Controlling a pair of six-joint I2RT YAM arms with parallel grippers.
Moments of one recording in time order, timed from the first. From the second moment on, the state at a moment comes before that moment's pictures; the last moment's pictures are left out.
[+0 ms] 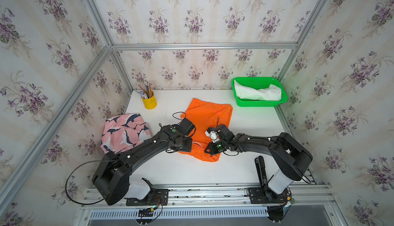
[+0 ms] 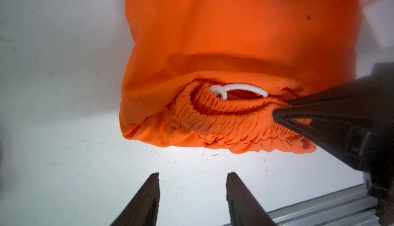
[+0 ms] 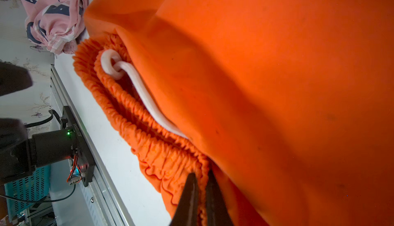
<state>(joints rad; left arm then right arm) -0.68 1.36 0.99 -0.89 -0.02 -0.56 0.78 1.69 0.80 -0.11 -0.45 0.48</state>
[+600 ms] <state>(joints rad) -0.70 1.36 0.99 -0.91 -0.02 -0.63 0.78 1.68 0.82 -0.14 -0.50 0.50</state>
